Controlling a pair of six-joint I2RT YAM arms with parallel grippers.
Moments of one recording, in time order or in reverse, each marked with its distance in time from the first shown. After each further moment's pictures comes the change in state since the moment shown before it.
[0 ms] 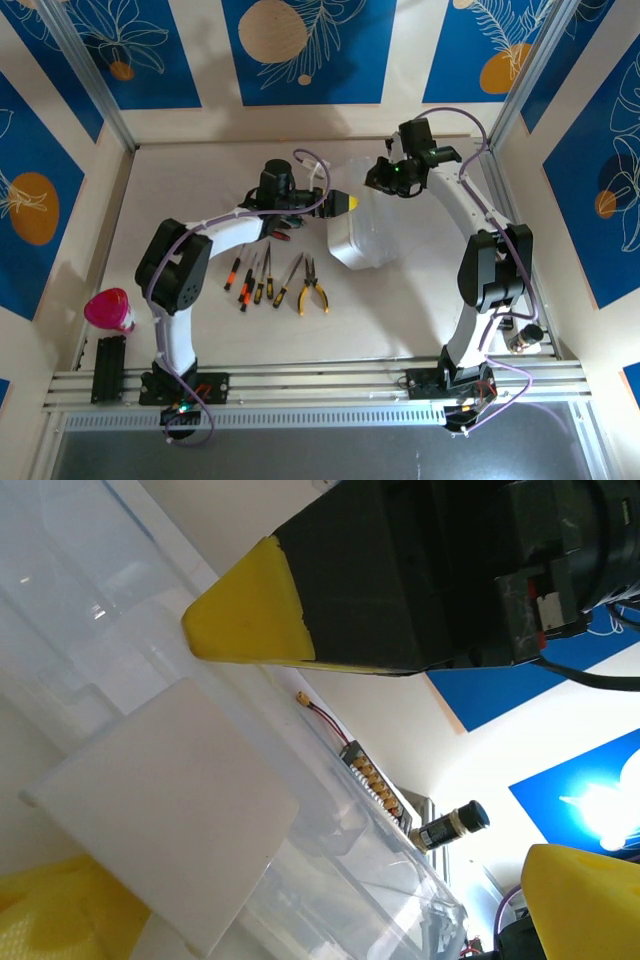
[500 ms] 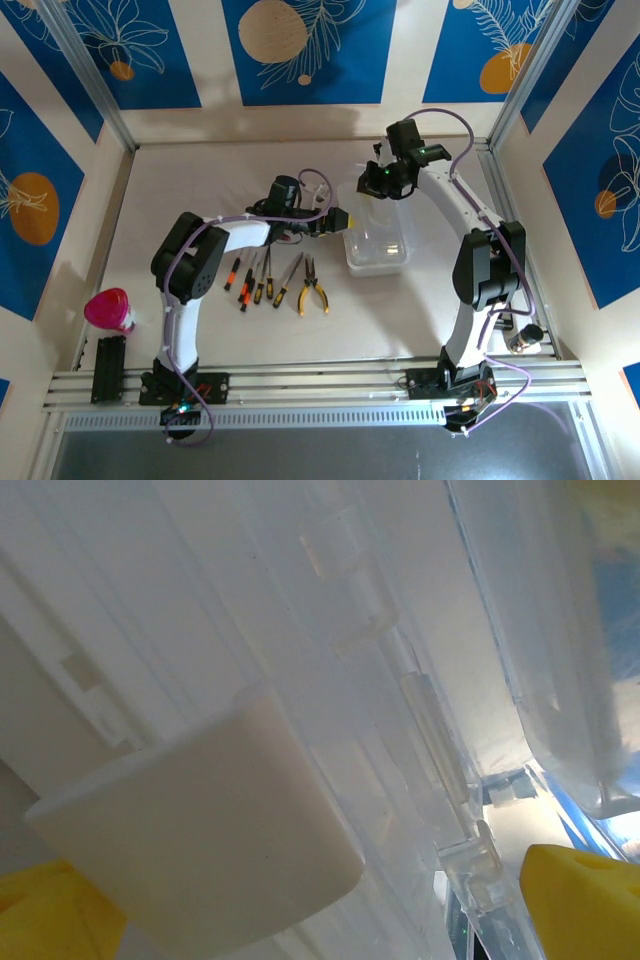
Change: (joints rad) left arm 0.008 0.114 -0.019 -0.132 0.003 -0.016; right arm 0.044 0.027 0.034 -0.066 -0.009 -0.009
